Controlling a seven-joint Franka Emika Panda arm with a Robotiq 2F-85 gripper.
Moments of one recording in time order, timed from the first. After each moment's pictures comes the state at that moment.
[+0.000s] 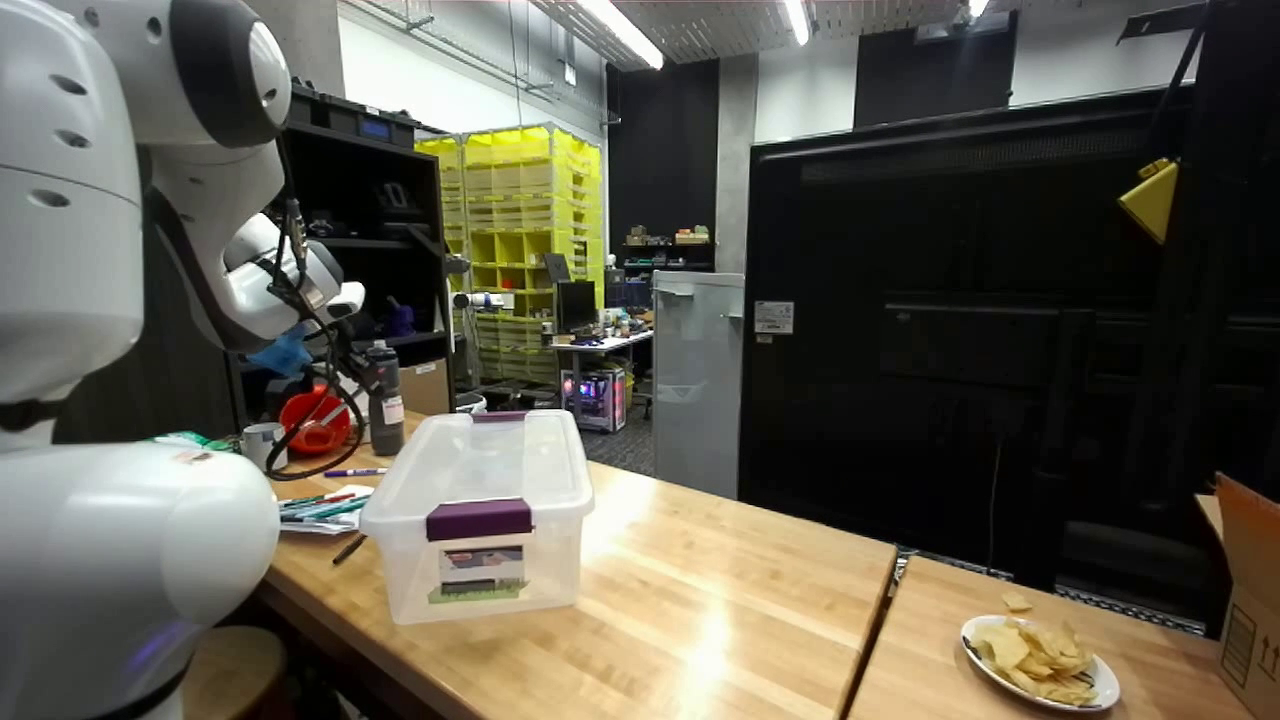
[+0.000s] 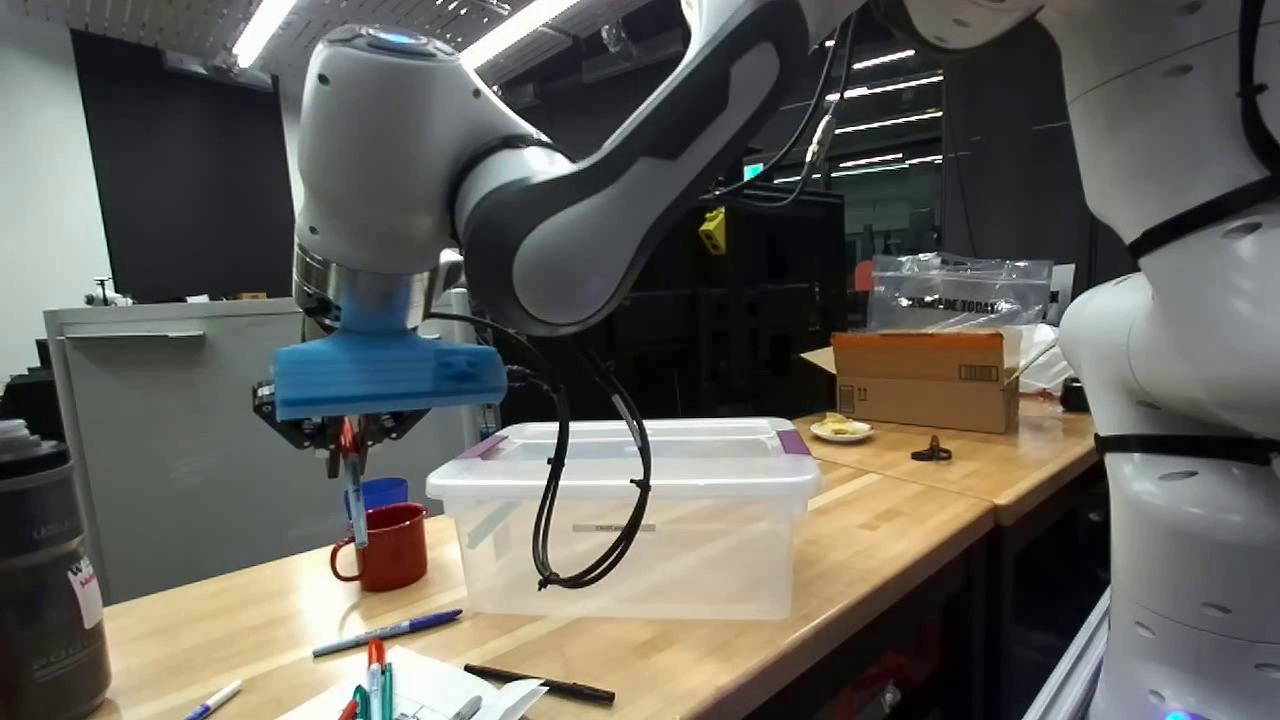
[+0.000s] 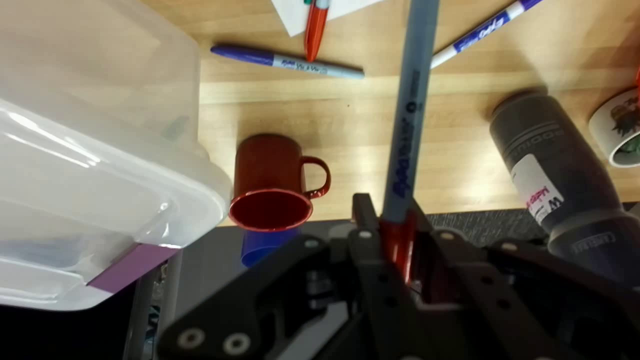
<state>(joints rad) 0.68 0.18 0.15 -2.01 -0.81 2.54 1.49</state>
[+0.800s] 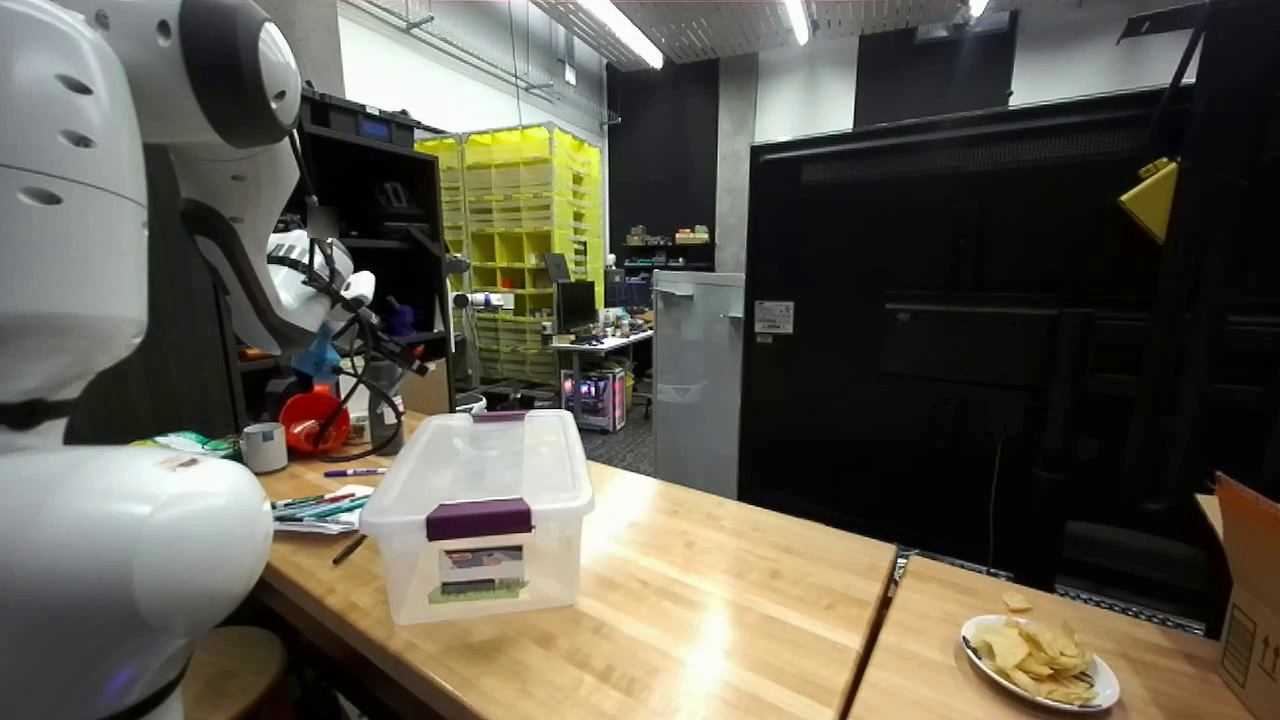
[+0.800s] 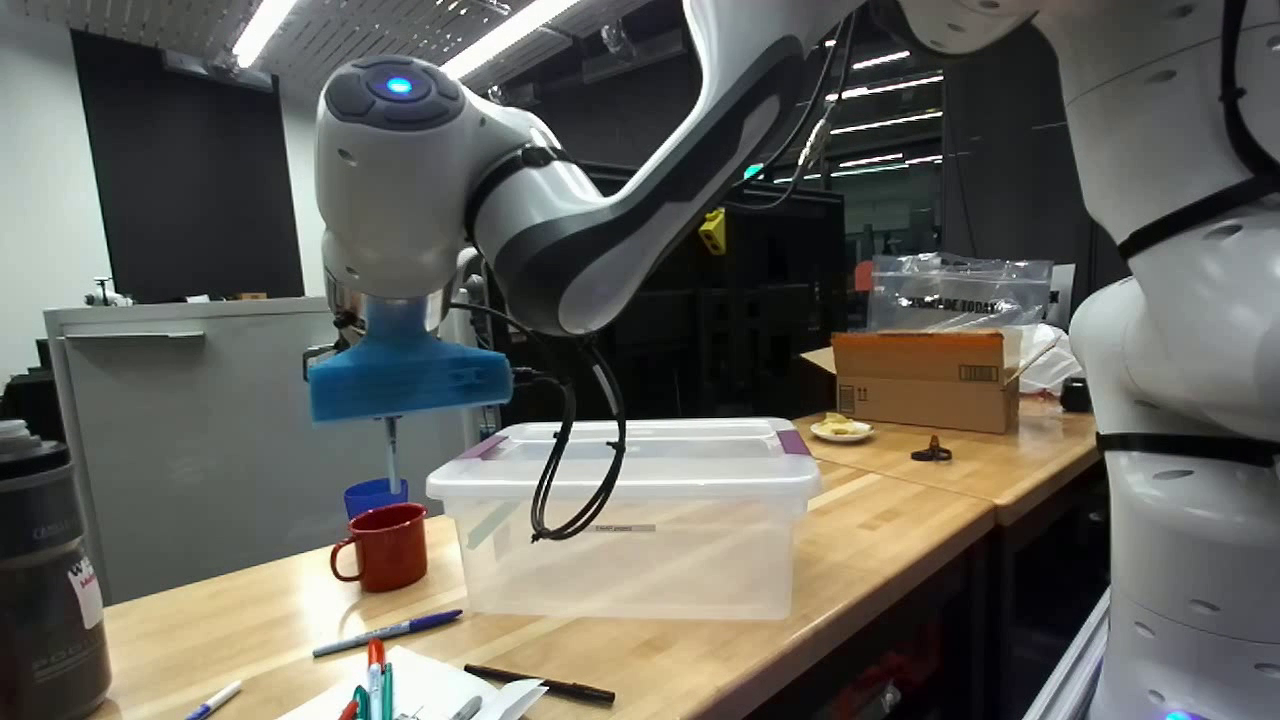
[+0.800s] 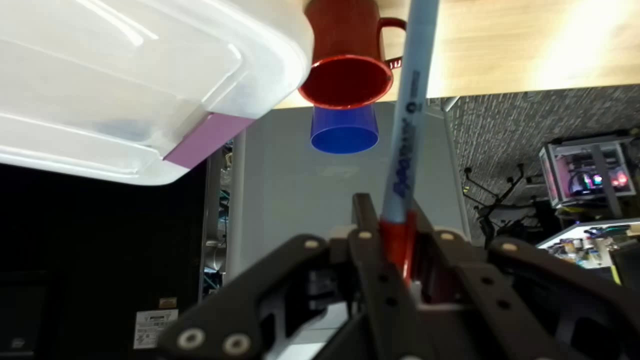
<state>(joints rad) 0.58 0.18 0.23 -1.98 -1.23 2.38 1.83</state>
